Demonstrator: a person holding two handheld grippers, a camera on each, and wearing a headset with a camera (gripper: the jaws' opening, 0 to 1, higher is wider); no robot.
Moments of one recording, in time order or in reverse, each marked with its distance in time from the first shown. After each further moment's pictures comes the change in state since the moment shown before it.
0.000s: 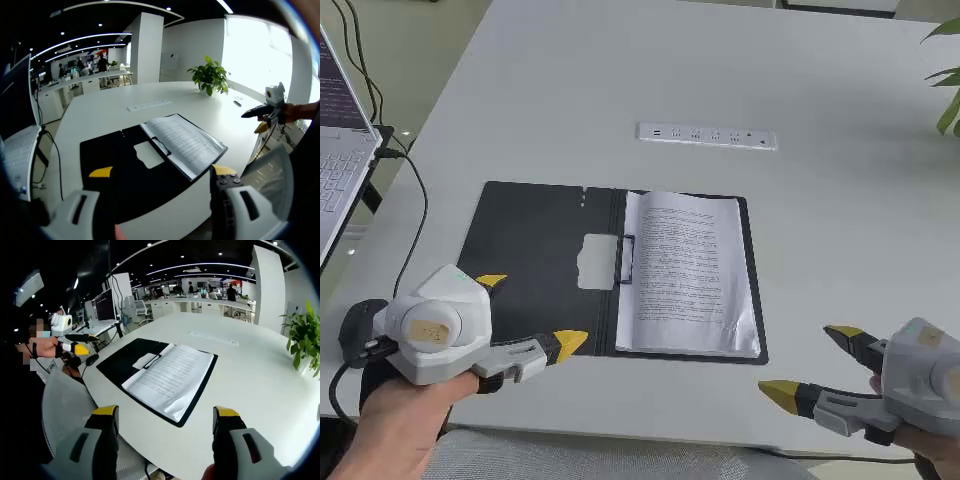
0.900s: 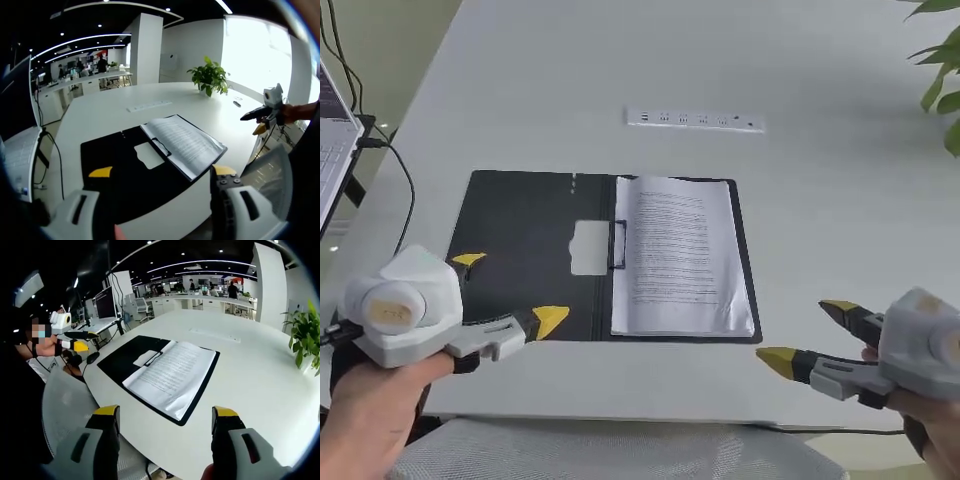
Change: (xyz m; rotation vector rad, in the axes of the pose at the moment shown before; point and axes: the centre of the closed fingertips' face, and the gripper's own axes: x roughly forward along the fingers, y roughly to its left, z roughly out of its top) left arm -0.004 0.004 0.003 0.000 -0.015 0.001; right arm 0.004 0.003 -0.001 -0.010 0.014 0.006
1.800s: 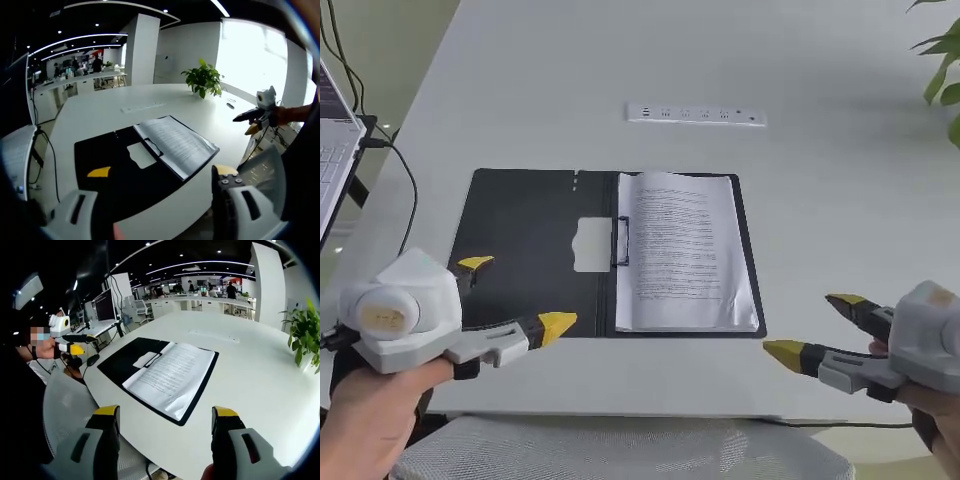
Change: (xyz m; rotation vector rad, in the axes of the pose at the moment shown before) left arm -0.004 -0.013 -0.001 -0.013 -0.007 -0.060; right arm -0.003 -0.003 0.000 0.017 -0.014 0.000
